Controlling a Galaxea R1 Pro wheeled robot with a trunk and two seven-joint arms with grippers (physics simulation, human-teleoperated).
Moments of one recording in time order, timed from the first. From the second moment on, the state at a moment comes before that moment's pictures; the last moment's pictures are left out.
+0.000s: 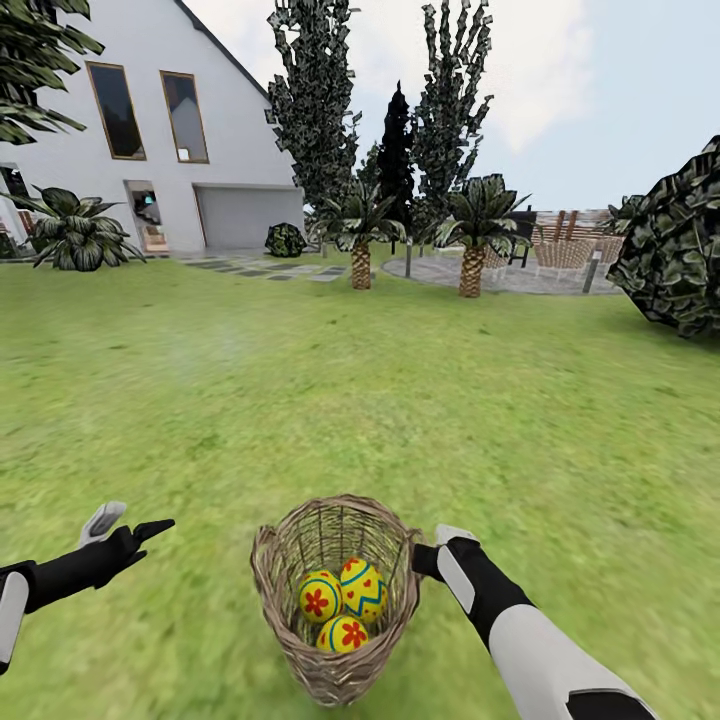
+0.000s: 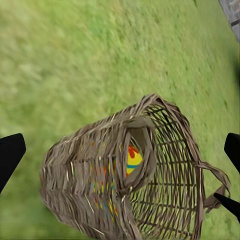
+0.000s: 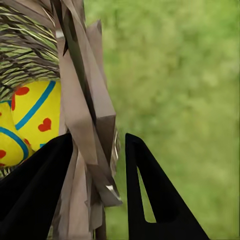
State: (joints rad) left arm -0.46 0.28 0.60 -1.03 0.19 0.98 -0.76; right arm -0.72 0.14 -0.01 -0.45 -0.26 0.48 -0.20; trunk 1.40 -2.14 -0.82
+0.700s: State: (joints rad) left arm -0.46 0.28 0.60 -1.03 0.19 0.98 -0.76; right arm -0.72 0.14 -0.01 -0.45 -0.26 0.48 -0.19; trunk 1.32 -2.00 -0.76
